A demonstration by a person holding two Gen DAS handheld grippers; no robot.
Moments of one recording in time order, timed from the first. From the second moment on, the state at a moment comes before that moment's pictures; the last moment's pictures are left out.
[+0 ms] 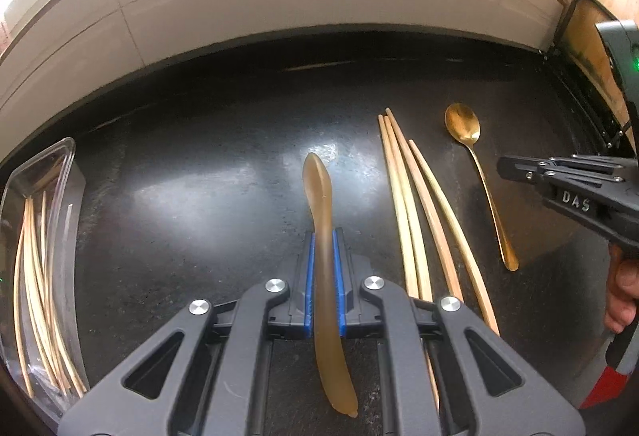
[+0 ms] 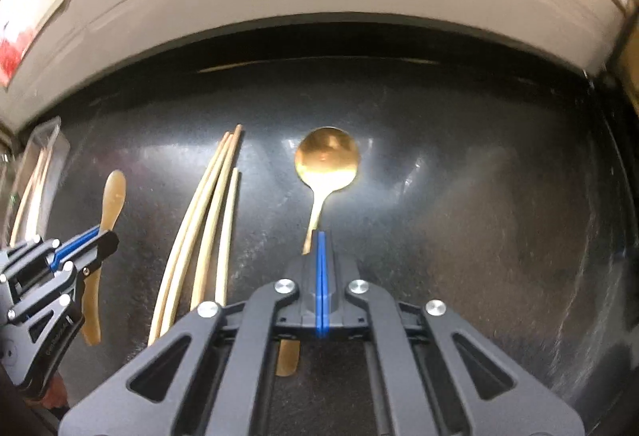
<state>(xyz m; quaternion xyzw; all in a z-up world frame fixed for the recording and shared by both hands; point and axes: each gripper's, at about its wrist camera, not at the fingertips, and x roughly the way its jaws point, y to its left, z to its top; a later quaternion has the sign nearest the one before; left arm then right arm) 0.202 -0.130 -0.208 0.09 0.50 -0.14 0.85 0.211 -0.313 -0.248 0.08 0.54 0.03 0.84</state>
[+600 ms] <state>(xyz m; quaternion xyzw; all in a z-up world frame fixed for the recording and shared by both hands) 0.204 -0.123 -0.228 0.07 0.52 -0.13 0.84 0.219 -0.307 -0.264 0.06 0.53 0.00 0.84</state>
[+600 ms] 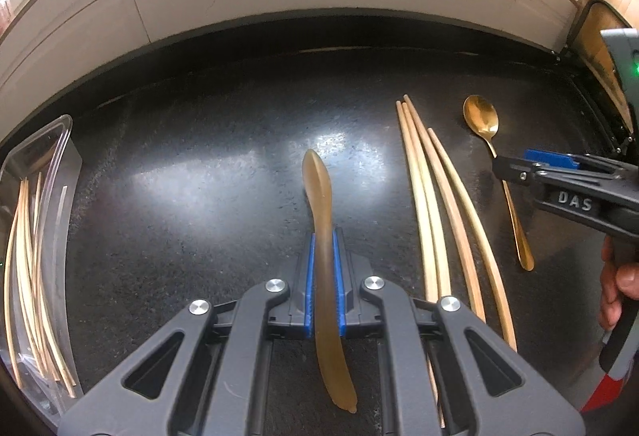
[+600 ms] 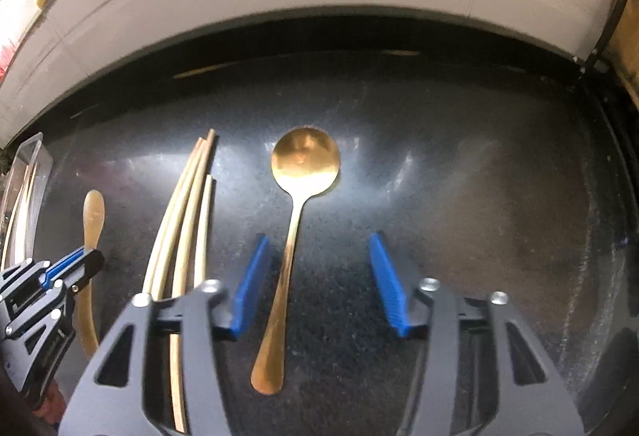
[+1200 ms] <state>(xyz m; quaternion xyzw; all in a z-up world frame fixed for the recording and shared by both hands) 0.205 -0.122 -0.221 0.07 0.51 -0.12 0.85 0.216 -0.300 -0.237 0.07 0.53 0.01 0.85</state>
